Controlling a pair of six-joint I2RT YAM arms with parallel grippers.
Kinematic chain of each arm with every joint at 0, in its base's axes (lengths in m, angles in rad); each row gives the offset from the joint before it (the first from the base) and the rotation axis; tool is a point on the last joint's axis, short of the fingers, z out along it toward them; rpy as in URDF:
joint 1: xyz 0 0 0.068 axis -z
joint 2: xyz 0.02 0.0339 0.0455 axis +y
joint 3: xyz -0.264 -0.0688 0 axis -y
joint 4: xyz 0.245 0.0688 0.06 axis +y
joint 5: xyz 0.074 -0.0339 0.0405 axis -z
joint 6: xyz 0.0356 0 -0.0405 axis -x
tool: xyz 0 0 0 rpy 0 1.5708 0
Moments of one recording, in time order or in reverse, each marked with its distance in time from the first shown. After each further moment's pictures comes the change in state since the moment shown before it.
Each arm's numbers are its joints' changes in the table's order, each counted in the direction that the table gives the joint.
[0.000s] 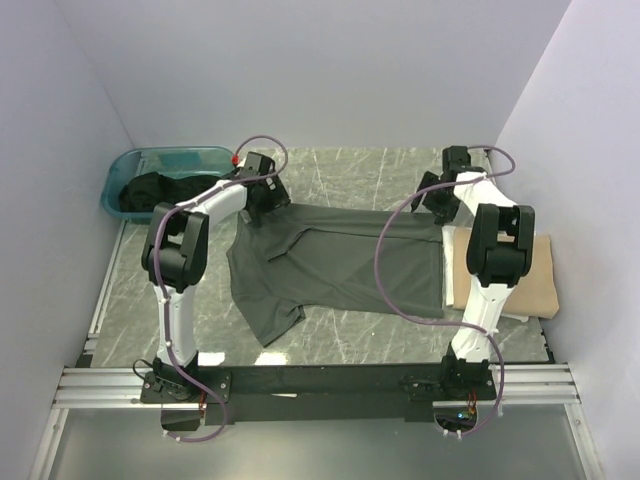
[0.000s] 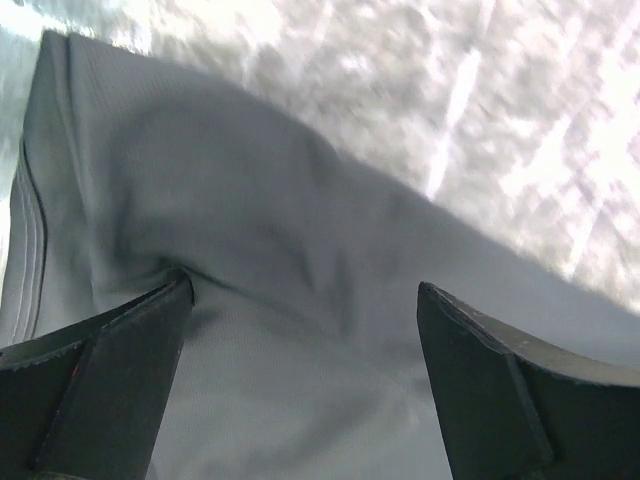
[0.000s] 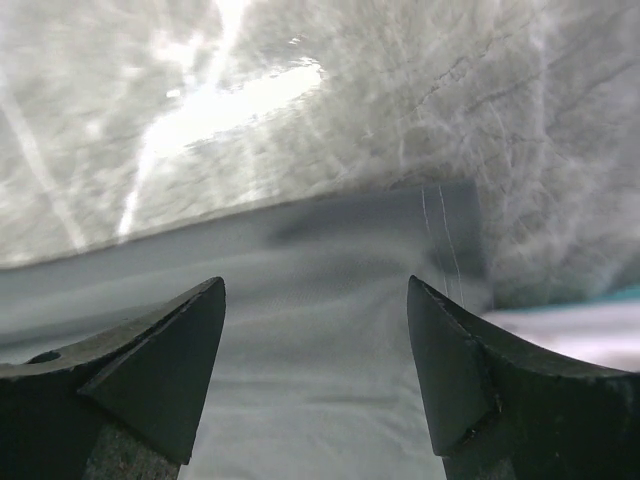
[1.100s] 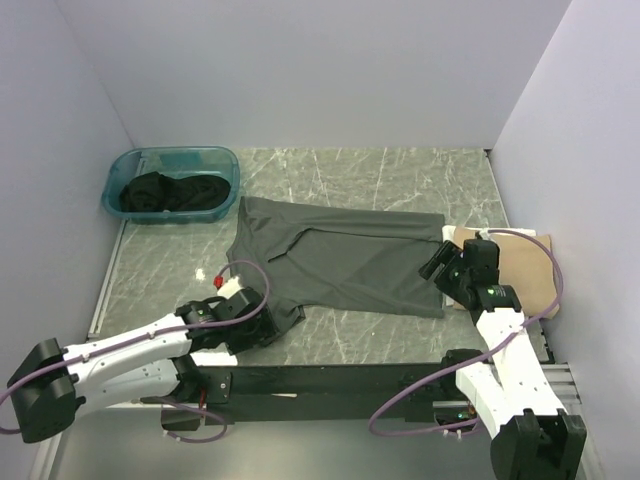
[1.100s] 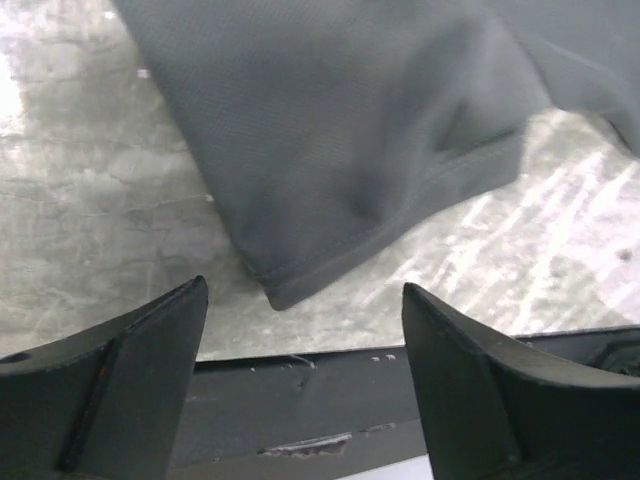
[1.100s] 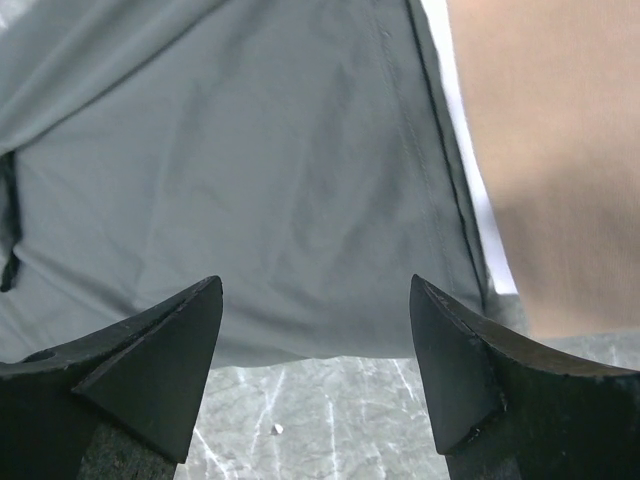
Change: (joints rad) left arm 0.620 -1.194 -1.120 0.202 -0.046 0.538; right arm -0.042 -1.269 -1.006 -0.055 0.020 -0.213
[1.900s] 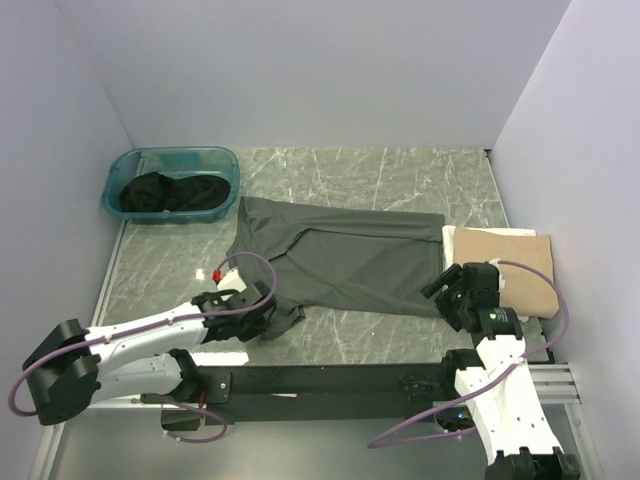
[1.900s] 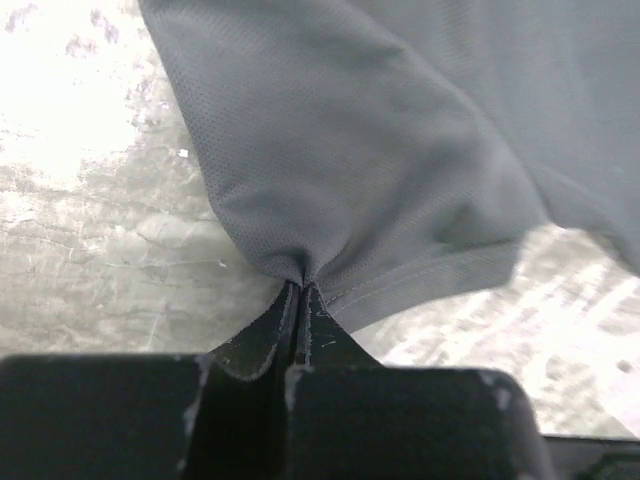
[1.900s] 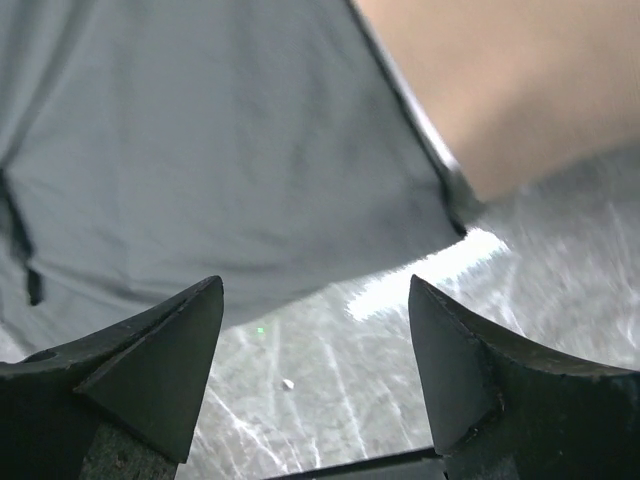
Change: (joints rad) left arm 0.005 0.196 0.074 -0.004 -0.152 0.110; right arm 0.000 -0.195 -0.090 0.203 0.031 -0.228
